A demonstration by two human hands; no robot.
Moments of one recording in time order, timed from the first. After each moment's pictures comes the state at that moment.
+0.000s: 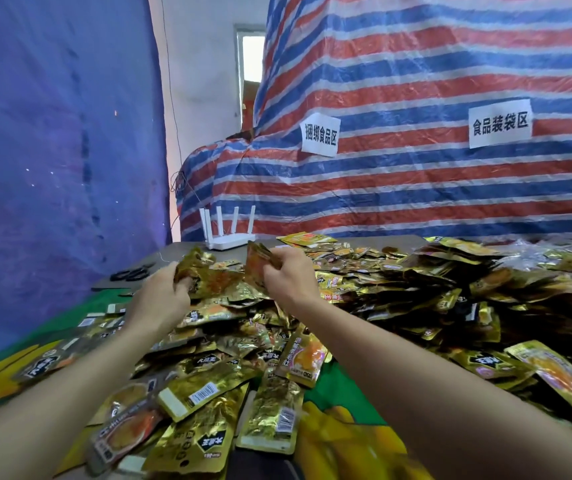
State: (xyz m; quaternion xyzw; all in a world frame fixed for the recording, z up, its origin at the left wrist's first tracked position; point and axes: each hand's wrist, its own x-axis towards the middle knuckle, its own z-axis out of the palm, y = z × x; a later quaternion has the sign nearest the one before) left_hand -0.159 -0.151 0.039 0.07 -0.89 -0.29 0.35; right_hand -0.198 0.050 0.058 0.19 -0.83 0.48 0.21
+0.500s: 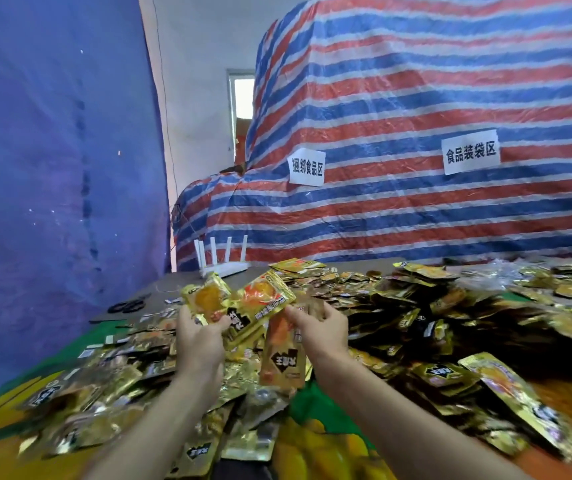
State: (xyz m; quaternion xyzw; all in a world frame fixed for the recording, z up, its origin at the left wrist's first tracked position) left_hand -0.103 -0.042 0.042 0.04 -0.57 -0.77 0.29; right_hand -0.133 0.112 0.035 0.02 -0.63 0.76 0.13
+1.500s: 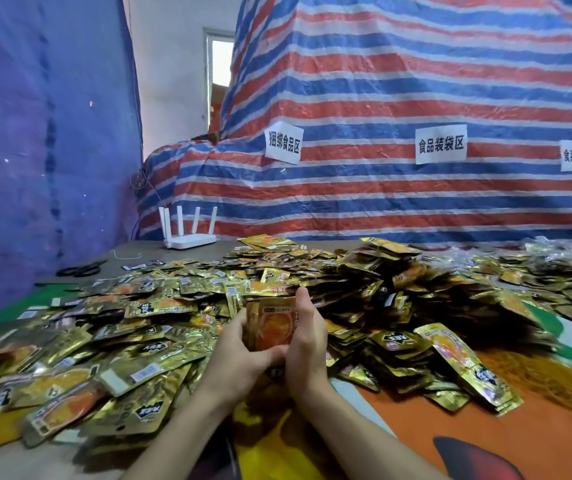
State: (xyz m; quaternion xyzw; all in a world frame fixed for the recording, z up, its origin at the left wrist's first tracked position) left_hand -0.076 0.027 -0.019 -0.13 -0.72 -0.67 0.13; right_hand -0.094 0.127 -0.016 0.13 -0.57 0.77 0.23
